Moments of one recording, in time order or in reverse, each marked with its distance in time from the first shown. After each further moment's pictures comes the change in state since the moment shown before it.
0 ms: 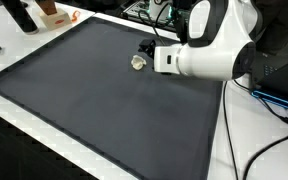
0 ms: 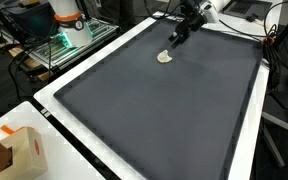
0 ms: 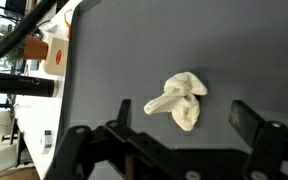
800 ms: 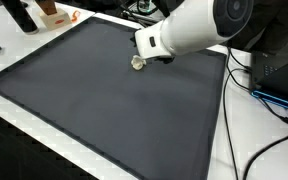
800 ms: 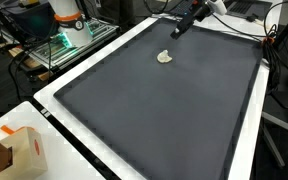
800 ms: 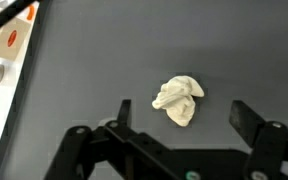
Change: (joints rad) arm -0.112 -0.157 0.037 -0.087 0.136 0.084 -0.266
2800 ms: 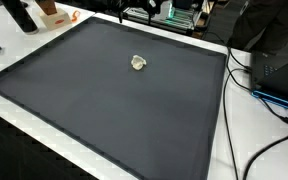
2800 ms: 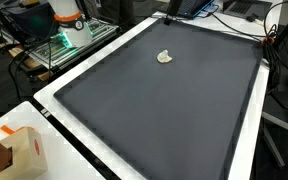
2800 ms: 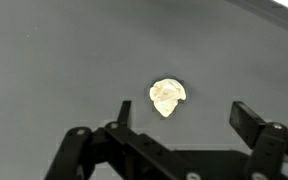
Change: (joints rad) arm -0.262 -0.507 0.056 -0.477 0.250 0.355 -0.606
